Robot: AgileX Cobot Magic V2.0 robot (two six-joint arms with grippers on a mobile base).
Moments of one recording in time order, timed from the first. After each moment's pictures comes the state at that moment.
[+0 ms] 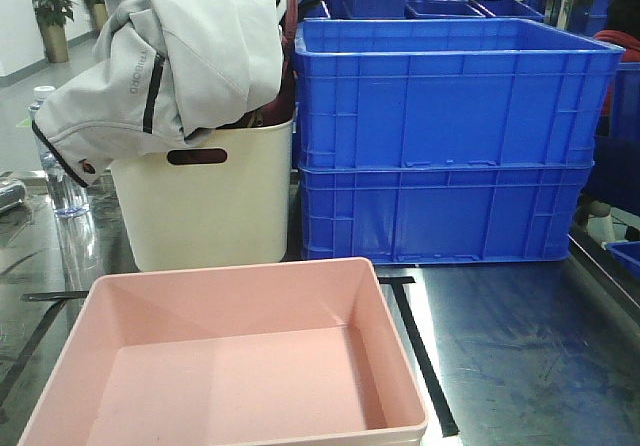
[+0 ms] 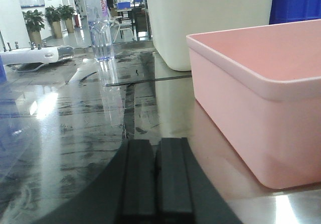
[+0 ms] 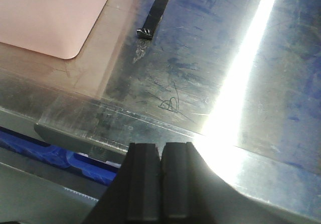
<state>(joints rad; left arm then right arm) 0.00 -0.01 0.03 0.02 0.09 0.03 0.62 0.63 -0.57 -0.36 0.76 0.35</state>
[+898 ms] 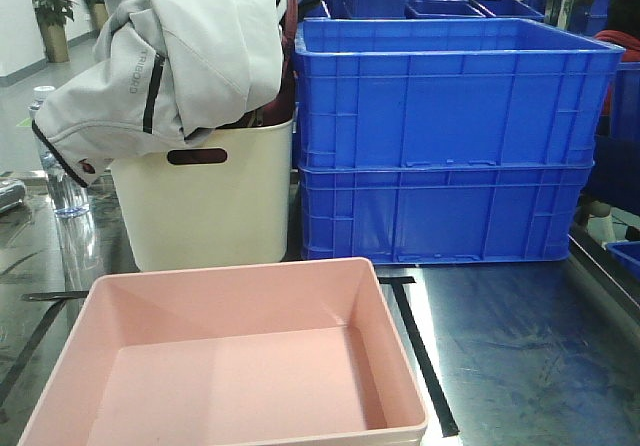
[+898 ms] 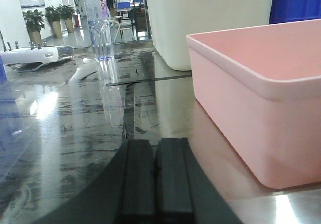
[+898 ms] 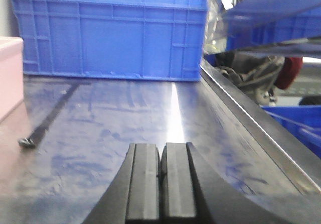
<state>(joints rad) 0.00 -0.01 0.03 0.02 0.09 0.03 0.01 0.02 0.02 -0.42 0.03 0.36</state>
